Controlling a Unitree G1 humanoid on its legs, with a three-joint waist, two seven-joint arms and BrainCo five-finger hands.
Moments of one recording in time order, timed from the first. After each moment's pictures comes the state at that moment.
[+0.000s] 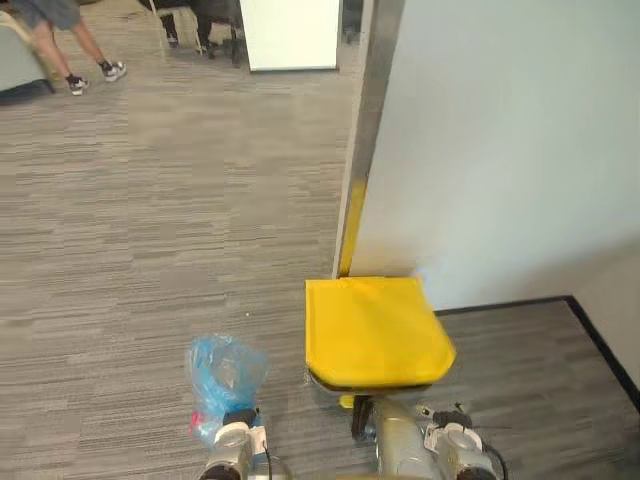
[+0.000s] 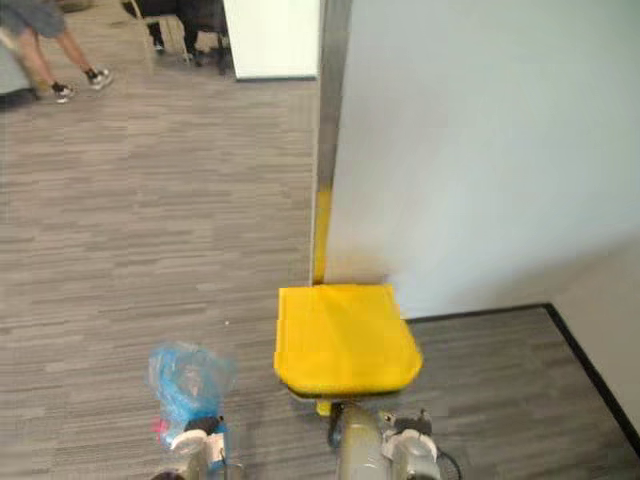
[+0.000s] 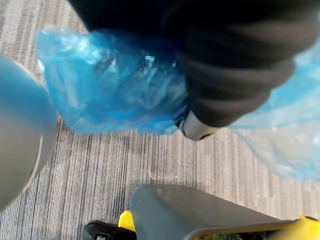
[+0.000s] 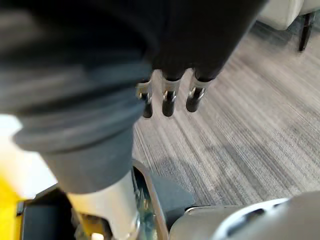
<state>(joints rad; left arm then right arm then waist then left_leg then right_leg) -0.12 -0.05 0.29 1.10 0.08 0.01 0.20 -0.09 0.02 -0.46 1.00 -0.12 0.05 -0.29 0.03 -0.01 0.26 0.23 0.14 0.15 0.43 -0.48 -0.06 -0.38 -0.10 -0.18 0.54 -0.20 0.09</state>
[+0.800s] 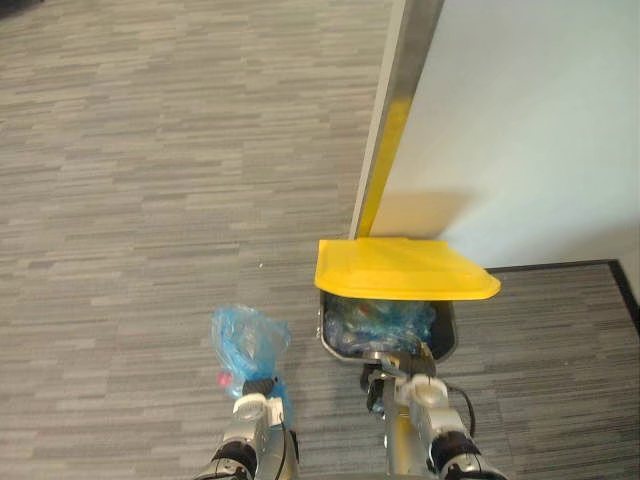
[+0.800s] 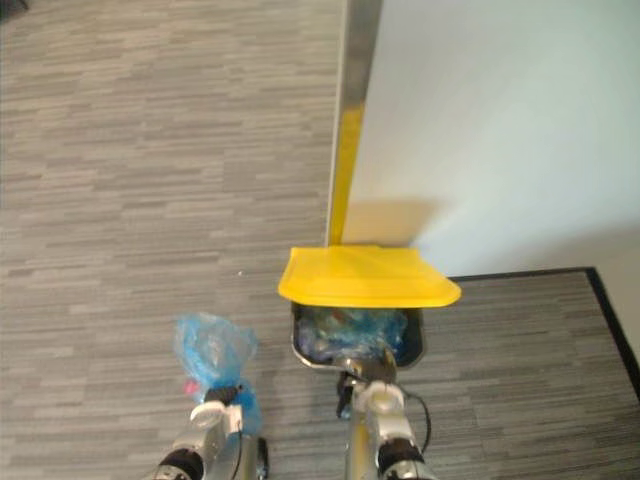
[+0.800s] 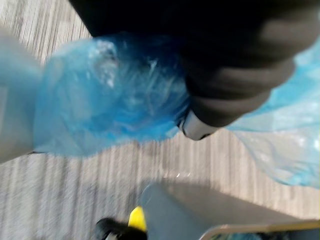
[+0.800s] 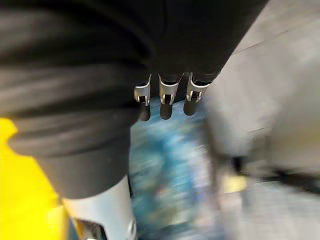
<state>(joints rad) -0.21 -0.06 0.16 0.97 0.01 -0.01 0.24 -0.27 0.03 -0.10 0.74 -0.07 0.01 -0.33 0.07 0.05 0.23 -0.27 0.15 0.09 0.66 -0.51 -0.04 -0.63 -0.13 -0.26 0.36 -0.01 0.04</state>
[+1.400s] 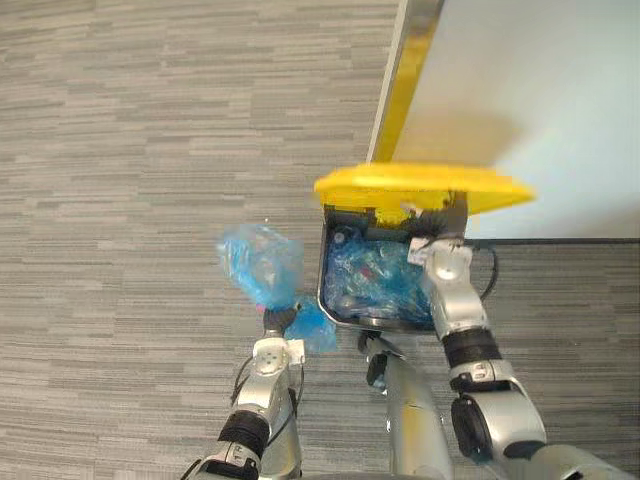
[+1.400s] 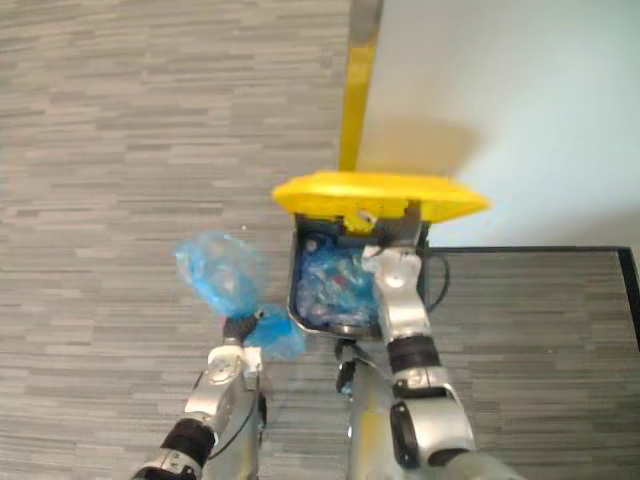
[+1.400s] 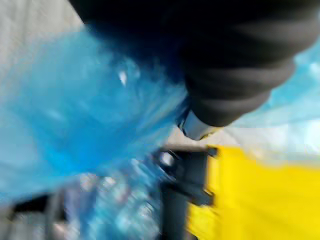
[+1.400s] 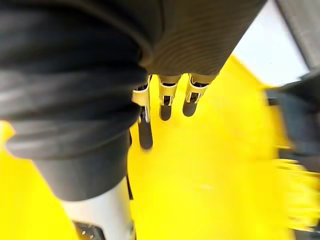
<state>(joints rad) -0.20 -0.04 -0.19 0.48 -0.12 -0.08 0.28 -0.68 -0.12 -0.09 0.41 0.02 0.01 -0.44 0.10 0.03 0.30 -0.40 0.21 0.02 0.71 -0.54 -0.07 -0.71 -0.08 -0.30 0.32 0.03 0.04</state>
